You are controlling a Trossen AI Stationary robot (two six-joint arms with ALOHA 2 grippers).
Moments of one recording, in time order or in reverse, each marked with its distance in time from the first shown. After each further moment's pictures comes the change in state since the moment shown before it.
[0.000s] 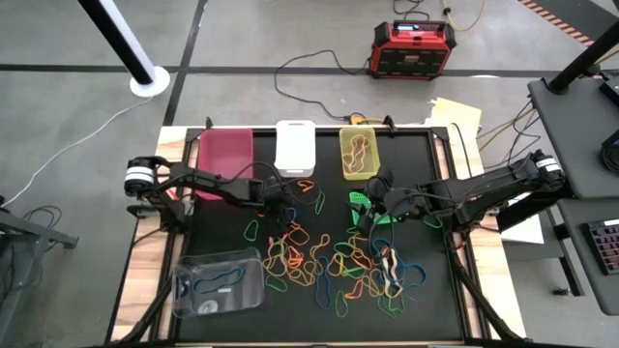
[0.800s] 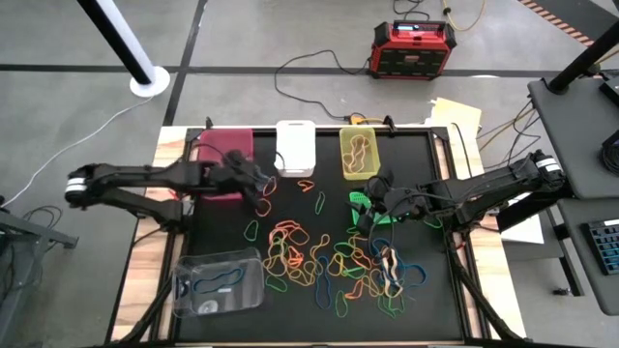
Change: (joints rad) left arm 0.037 -0.586 0.015 -0.426 -0.330 -0.003; right arm -0.001 0.000 -0.001 0.003 0.021 -0.003
